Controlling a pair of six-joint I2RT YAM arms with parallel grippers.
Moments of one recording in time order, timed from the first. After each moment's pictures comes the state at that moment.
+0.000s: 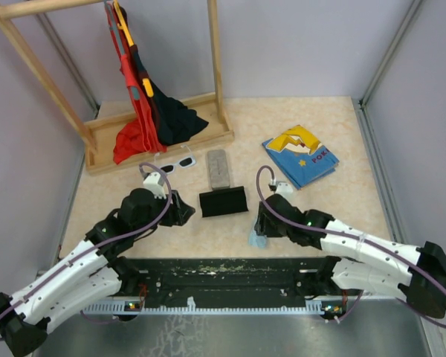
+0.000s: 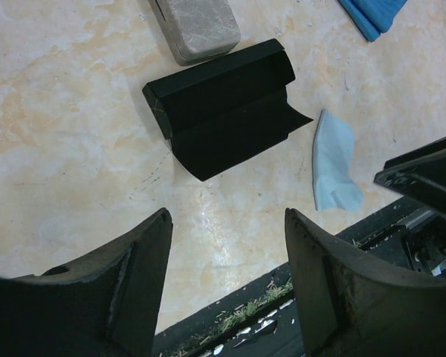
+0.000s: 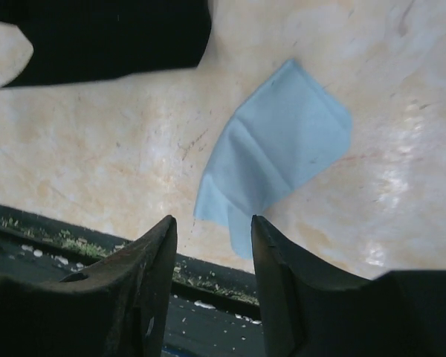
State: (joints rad) left arm -0.74 0.67 0.56 -0.38 -0.11 -0.59; right arm 0.97 0.96 0.56 -0.51 0.23 0.87
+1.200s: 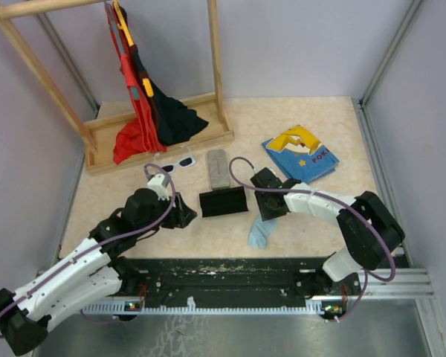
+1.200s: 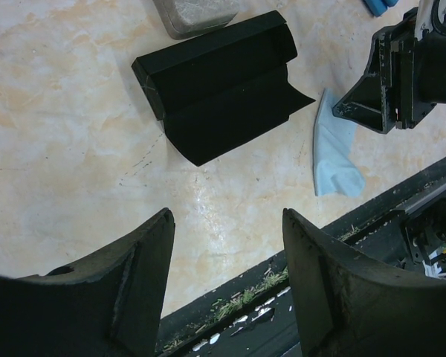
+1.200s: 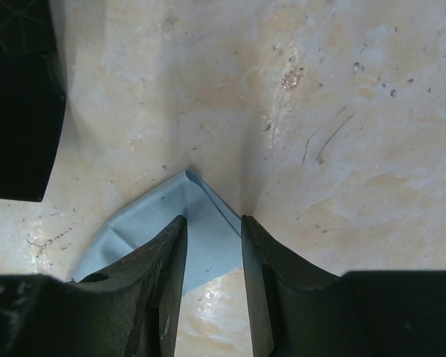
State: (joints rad) left arm -0.74 0.70 0.54 -0.38 -0.06 -0.61; right arm 0.68 1.50 0.81 -0.52 0.18 0.36
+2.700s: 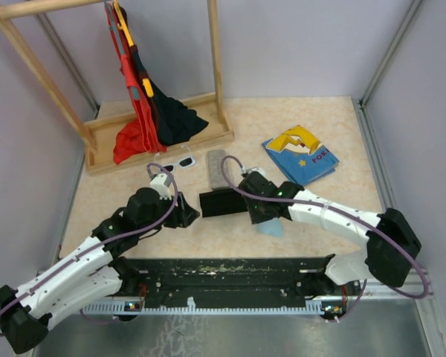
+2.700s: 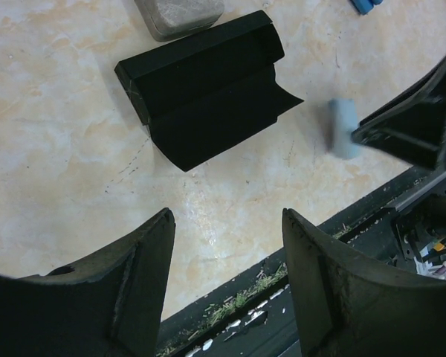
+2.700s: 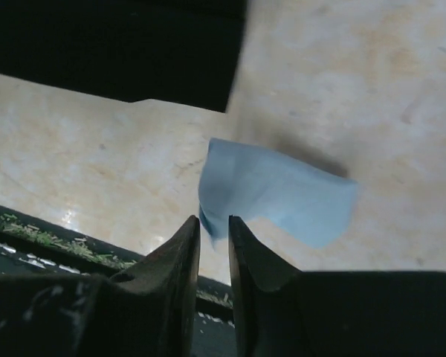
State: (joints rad) left arm -0.74 0.72 0.53 -0.34 -0.02 -0.61; right arm 0.87 1.31 0.96 -0.77 0.23 0.52
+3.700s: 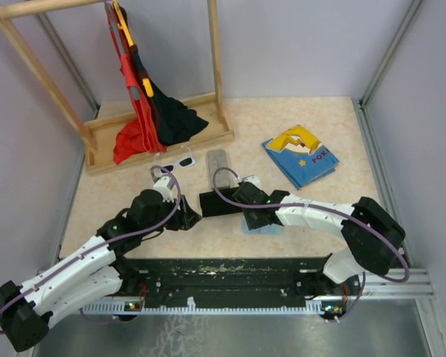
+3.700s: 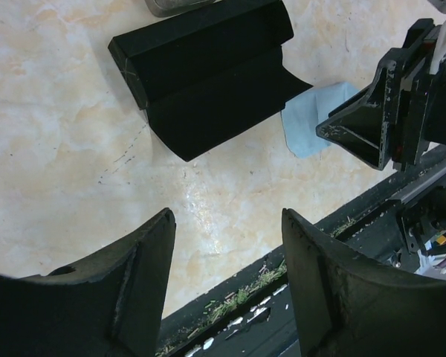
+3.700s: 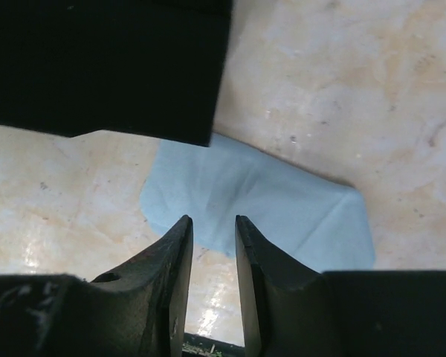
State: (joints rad) left arm -0.74 0.75 0.48 -0.29 0.01 -0.63; right arm 0.92 1.47 0.81 -0.50 0.23 0.50
